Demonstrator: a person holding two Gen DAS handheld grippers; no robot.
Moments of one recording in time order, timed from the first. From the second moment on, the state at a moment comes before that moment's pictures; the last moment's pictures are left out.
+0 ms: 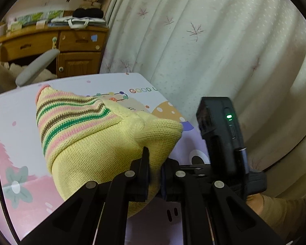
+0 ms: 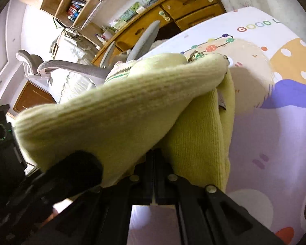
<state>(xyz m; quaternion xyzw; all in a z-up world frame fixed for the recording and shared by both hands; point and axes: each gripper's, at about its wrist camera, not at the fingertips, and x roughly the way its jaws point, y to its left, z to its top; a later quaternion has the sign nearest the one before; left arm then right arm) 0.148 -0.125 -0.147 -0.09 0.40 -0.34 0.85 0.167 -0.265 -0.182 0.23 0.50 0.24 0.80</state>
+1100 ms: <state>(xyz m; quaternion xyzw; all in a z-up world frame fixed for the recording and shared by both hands) 0.118 -0.138 -0.137 -0.02 0.45 -0.32 0.83 0.167 -0.283 -0.110 0.18 0.51 0.19 0.82</state>
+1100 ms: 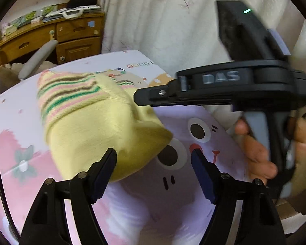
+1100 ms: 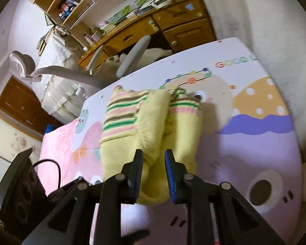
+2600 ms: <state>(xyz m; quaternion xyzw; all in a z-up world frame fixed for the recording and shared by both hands) 0.195 -0.100 -0.159 -0.09 0.50 -0.17 0.84 0.159 -0.293 -0.129 0.10 0.48 0.12 0.87</state>
